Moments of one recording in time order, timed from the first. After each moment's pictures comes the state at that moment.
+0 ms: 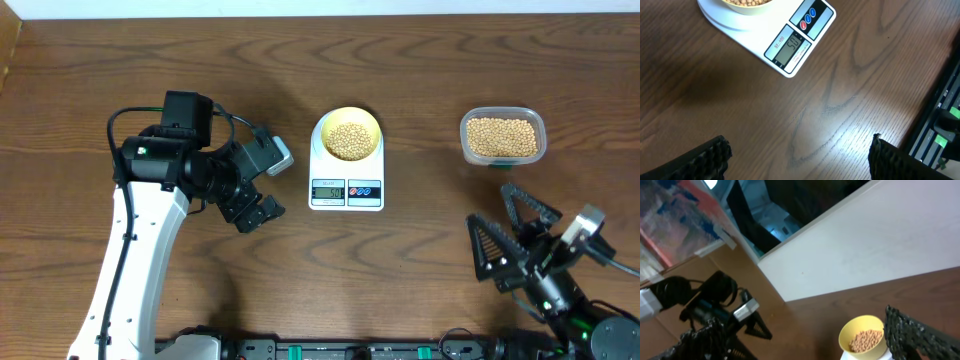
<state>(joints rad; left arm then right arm) -0.09 1.37 1.28 -1.26 0.49 0.85 -0.14 0.12 0.36 0.03 -0.73 0.77</state>
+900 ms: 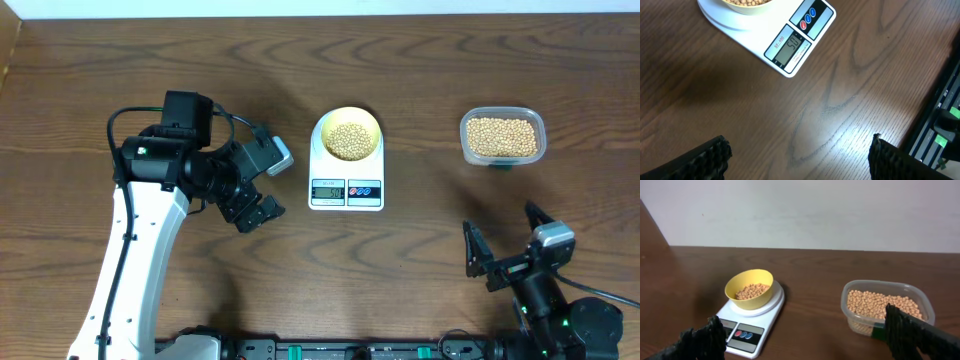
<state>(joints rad) -0.09 1.37 1.28 -1.26 0.49 0.85 -0.02 0.01 0.36 -0.45 -0.33 0.05</state>
